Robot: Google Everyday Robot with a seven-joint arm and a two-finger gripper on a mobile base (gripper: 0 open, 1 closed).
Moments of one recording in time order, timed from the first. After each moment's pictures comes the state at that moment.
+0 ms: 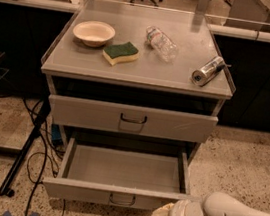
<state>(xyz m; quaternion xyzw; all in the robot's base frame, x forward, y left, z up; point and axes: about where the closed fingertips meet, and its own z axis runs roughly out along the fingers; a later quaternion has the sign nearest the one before) 0.412 -0.146 0.414 -0.48 0.81 0.22 0.24</state>
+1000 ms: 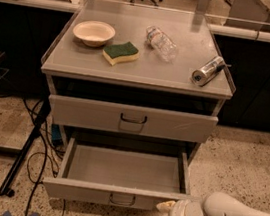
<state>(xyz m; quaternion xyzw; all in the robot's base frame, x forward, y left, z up) 0.412 -0.146 0.414 -0.48 0.81 0.22 0.24</state>
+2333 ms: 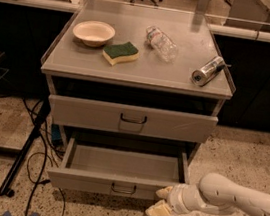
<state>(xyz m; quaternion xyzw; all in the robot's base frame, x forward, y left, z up) 0.463 -0.147 0.403 -0.48 0.82 0.24 0.22</state>
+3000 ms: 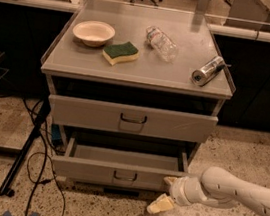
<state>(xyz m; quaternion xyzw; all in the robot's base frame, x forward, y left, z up) 0.493 -0.150 0.412 -0.48 0.81 0.23 0.24</state>
